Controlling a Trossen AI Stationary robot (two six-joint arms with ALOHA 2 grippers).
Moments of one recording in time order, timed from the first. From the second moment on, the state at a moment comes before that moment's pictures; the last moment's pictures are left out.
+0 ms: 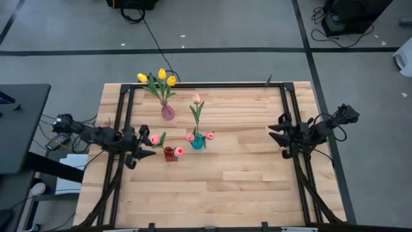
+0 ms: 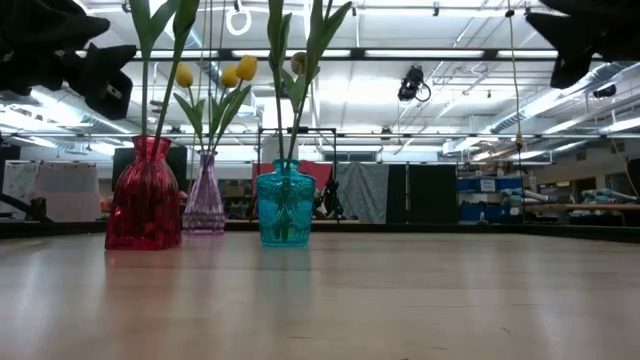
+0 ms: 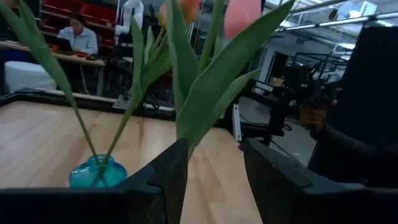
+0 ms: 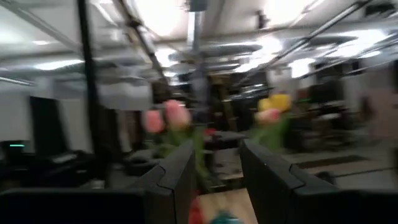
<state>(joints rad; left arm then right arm) -0.36 0.05 0.01 0.17 -0.16 -0.22 0.51 0.05 0.01 0.48 0.56 -0.08</state>
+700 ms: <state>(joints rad) -0.33 0.05 0.01 0.16 -0.35 0.05 0.47 0.05 0.01 0.43 1.03 -0.07</state>
